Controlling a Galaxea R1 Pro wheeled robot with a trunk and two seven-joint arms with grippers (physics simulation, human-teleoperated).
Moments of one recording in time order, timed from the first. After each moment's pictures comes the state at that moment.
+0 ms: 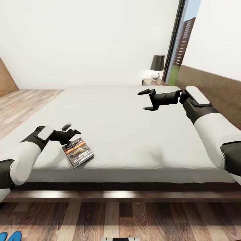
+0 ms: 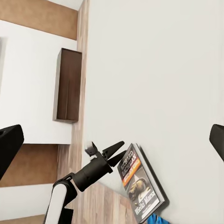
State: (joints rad) left arm -1.33 0.23 0.17 -0.24 0.57 0.82 -0.02; right arm -1.54 -0.16 0.30 -0.55 -1.74 1.05 -0.35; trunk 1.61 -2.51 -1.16
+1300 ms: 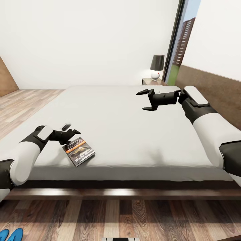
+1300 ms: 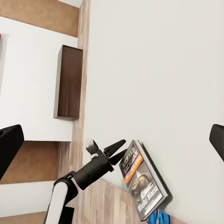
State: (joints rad) left arm -1.33 0.23 0.17 -0.24 0.56 0.82 -0.02; right arm -1.54 -0.15 0.29 -0.55 -1.74 1.05 -0.35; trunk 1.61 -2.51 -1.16
